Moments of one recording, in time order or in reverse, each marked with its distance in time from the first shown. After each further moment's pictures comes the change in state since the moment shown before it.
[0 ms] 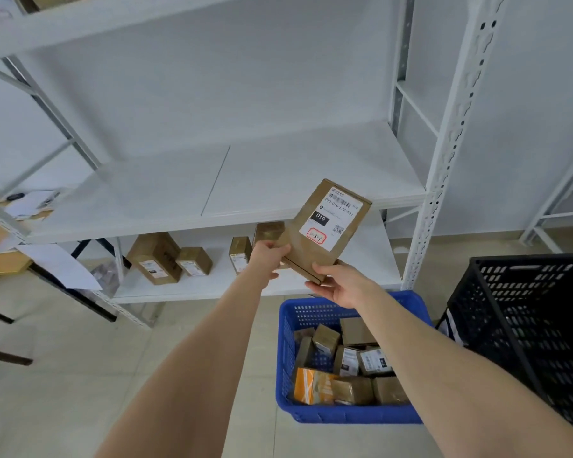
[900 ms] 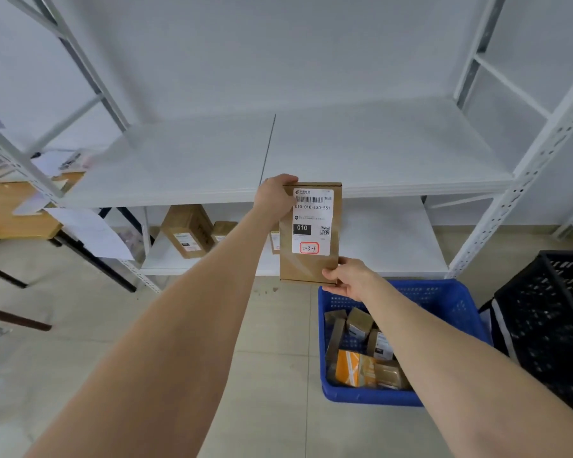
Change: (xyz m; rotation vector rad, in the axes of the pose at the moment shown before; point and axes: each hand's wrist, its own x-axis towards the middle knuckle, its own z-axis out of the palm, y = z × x) left_hand 0.079 0.023 -0.188 0.598 0.083 0.496; right_hand 0.081 0.100 0.144 -0.401 0.210 0.054
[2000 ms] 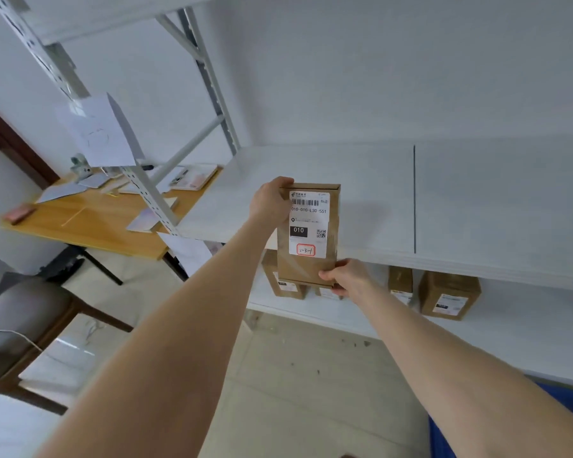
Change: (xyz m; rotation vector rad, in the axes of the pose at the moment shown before) left_hand 0.165 -0.251 -0.221 0.034 0.262 -0.191; right_hand 0.156 -0.114 0.349 -0.228 -0.129 -0.148
